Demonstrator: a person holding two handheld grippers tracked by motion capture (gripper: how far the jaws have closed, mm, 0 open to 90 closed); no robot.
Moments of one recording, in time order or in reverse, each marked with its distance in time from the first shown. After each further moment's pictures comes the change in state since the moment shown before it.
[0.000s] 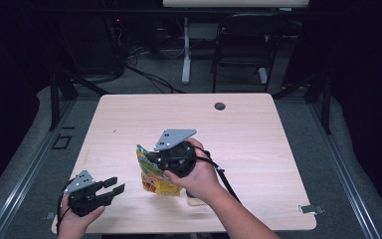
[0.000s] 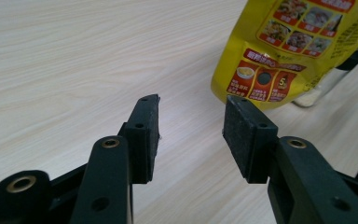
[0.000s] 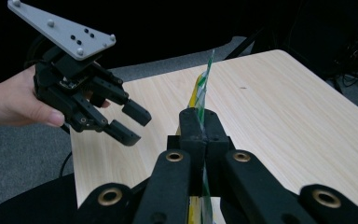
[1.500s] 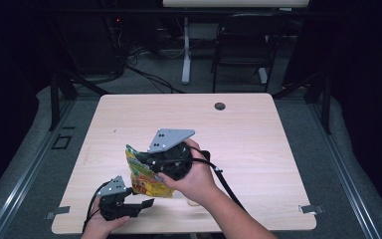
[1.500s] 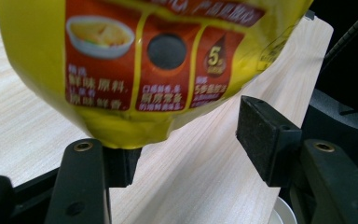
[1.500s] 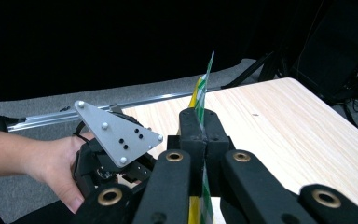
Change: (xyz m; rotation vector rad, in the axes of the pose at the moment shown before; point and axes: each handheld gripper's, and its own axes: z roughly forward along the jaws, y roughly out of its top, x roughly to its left) left arm -0.040 -0.002 0.053 0.069 -0.228 0.084; right arm 0.018 0.020 -0.010 -0.076 0.046 -0.030
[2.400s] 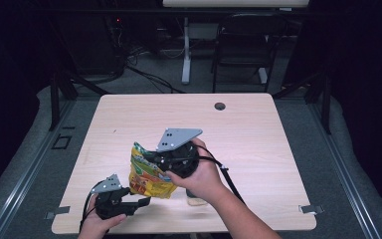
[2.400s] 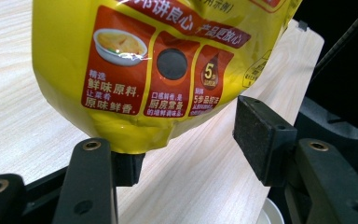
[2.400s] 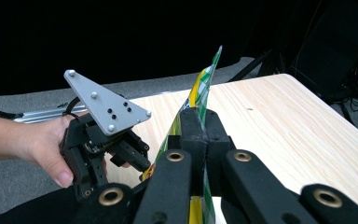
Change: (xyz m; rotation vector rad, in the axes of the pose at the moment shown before) left arm 0.006 0.001 -0.009 -0.014 -0.017 -0.060; right arm -0.013 -0.013 -0.005 -0.001 -0.002 -0.009
